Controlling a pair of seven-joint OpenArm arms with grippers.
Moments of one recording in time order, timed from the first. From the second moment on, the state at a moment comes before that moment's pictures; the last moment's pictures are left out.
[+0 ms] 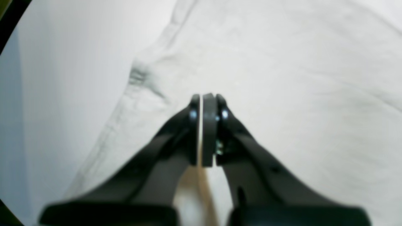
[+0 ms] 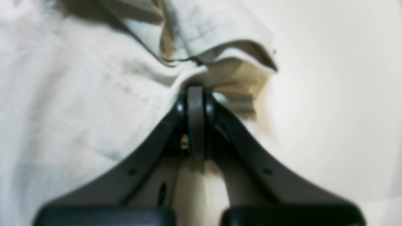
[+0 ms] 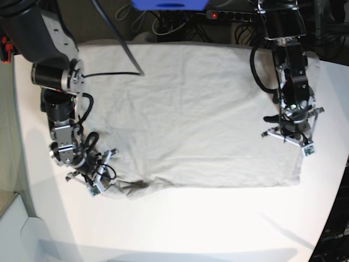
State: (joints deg) left arm -1.1 -6.7 -14.2 90.3 -1.9 11.0 44.5; right arm 35.3 8.5 12.5 26.1 -32.3 34.2 0.6
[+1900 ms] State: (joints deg) left arm 7.7 -12.9 -19.6 84.3 -2.2 11.0 39.3; right arm 26.1 7.7 2.9 48.2 -34.7 39.0 -8.7
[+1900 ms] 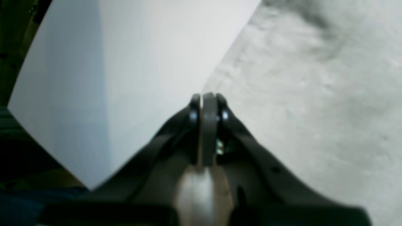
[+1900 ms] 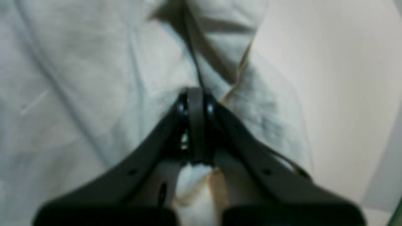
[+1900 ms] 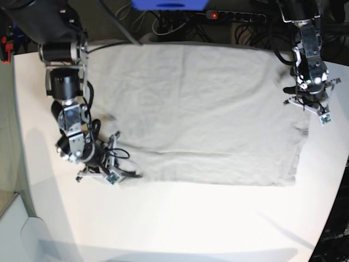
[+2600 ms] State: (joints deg) left arm 7.7 -12.8 -19.6 84.3 -2.3 11.0 39.3; right arm 37.6 9.1 -1.0 26.8 -35.0 5.6 17.9
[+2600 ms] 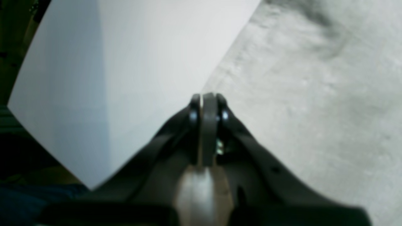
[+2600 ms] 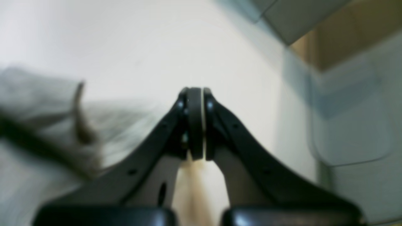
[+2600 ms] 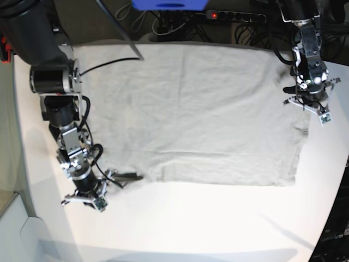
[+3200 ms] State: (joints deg) left arm 7.4 -12.8 -19.6 84.8 -2.3 11.0 39.3; right arm 35.0 11.6 -0.8 32.0 -35.0 26.7 4.2
